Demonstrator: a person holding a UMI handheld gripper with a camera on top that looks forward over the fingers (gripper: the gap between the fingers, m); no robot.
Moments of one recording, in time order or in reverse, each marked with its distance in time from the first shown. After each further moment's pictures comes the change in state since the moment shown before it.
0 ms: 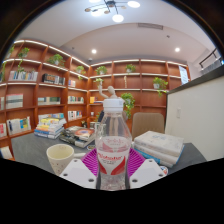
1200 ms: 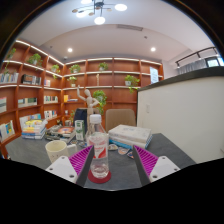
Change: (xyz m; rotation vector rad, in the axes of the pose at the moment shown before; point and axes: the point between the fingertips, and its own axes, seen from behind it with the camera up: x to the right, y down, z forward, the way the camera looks) arm 0.036 -0.003 -0.111 -0.042 0.312 0.052
